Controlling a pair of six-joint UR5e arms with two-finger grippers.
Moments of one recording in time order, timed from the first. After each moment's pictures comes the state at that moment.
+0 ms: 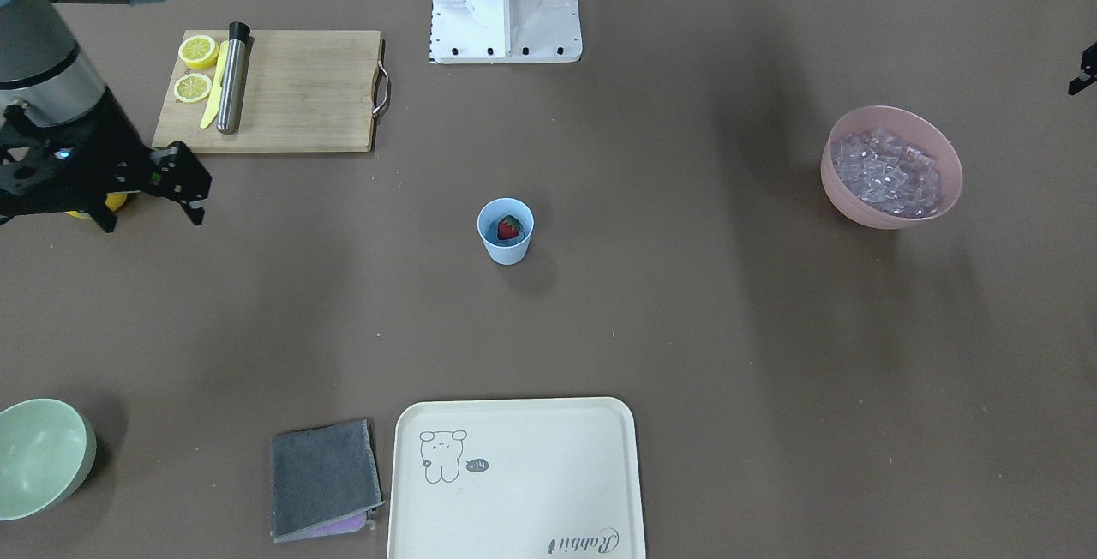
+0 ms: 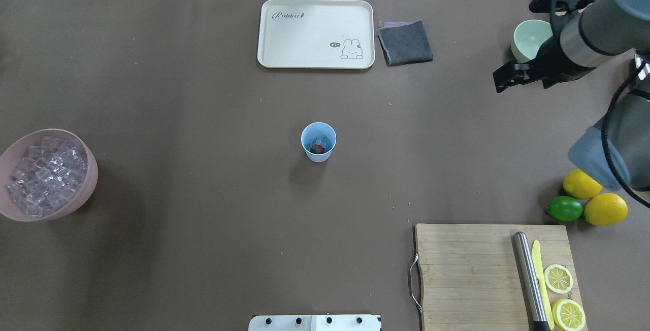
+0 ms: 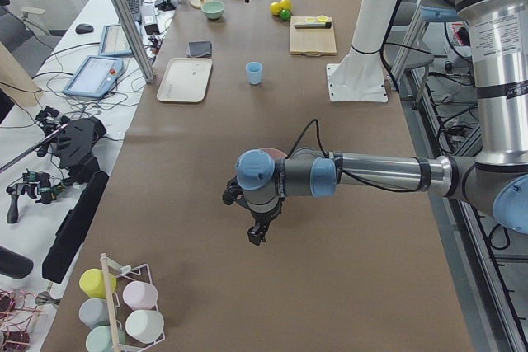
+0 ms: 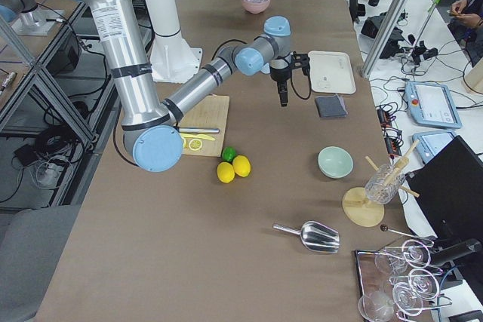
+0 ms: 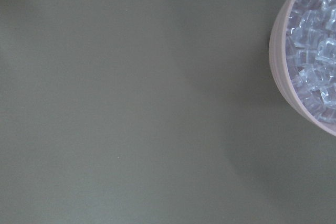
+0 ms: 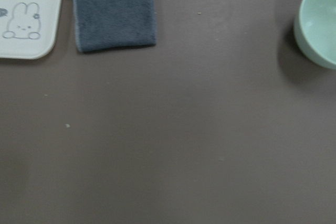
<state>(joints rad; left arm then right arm) -1.54 -1.38 -1.85 -1.37 -2.35 0.56 1.01 -1.34 1.98 -1.59 2.07 0.68</state>
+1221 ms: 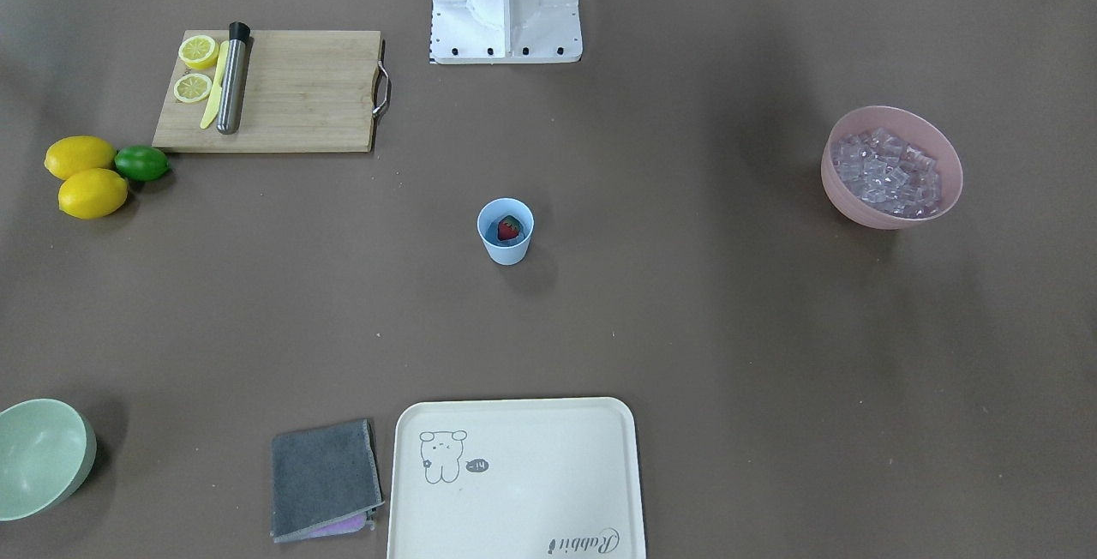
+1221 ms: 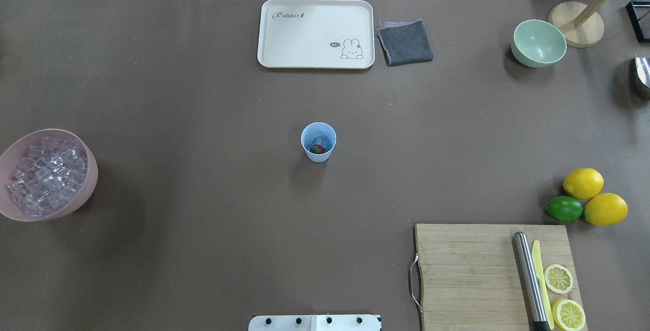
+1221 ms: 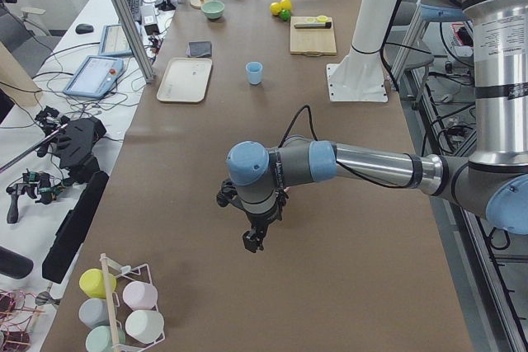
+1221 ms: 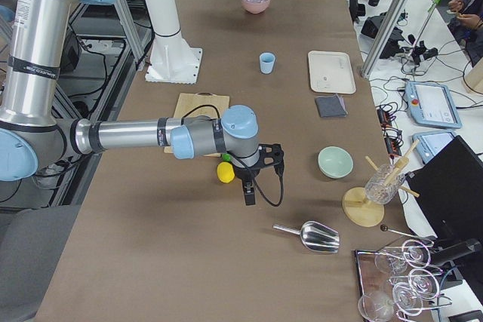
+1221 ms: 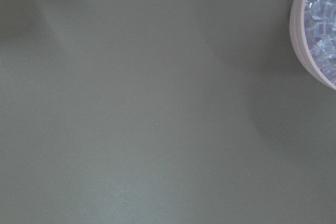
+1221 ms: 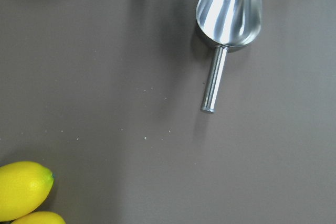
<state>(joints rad) -1.62 -1.42 -1.86 -1.23 -2.29 0.69 1.54 -1.82 1.90 -1.46 2.24 0.09</state>
